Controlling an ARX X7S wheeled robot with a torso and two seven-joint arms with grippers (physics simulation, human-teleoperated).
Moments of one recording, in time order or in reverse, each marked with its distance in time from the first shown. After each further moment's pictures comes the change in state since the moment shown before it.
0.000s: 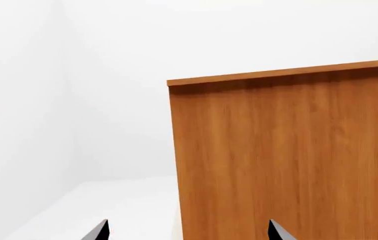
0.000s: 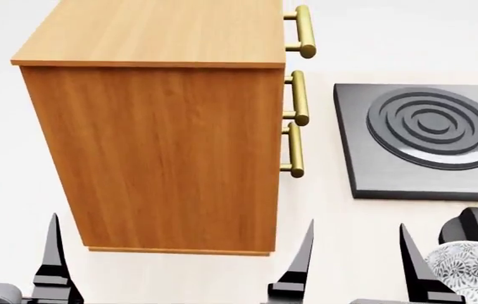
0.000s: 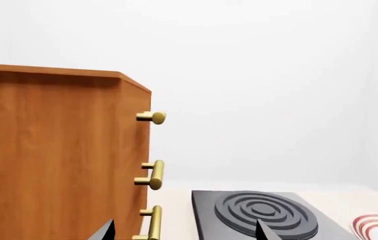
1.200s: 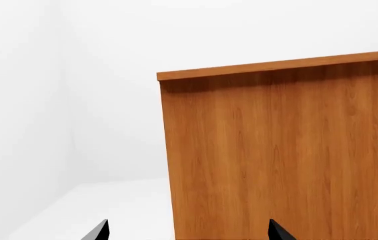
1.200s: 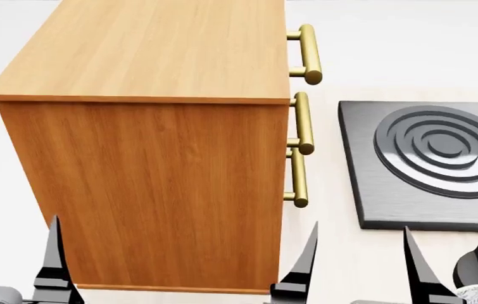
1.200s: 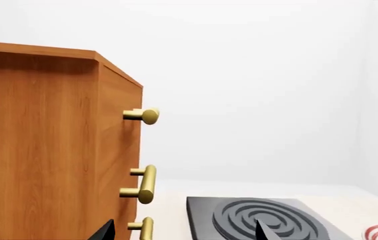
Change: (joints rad) left arm 0.004 -0.022 0.018 -0.003 -0.016 0.016 -0.022; right arm 0.004 0.025 -0.029 0.024 -0.002 -0.017 0.056
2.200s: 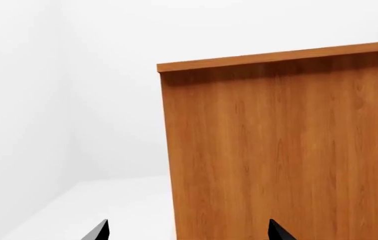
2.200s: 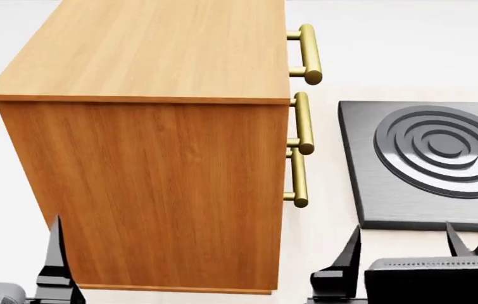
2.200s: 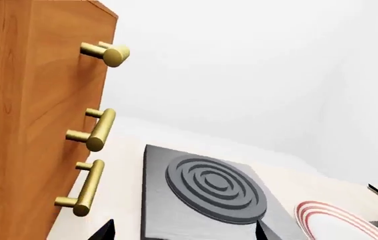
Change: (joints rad) left arm -0.014 -0.012 0.012 -0.029 -0.014 0.007 -0.015; right arm 0.119 0.139 0.048 -0.241 0.026 0.629 -0.002
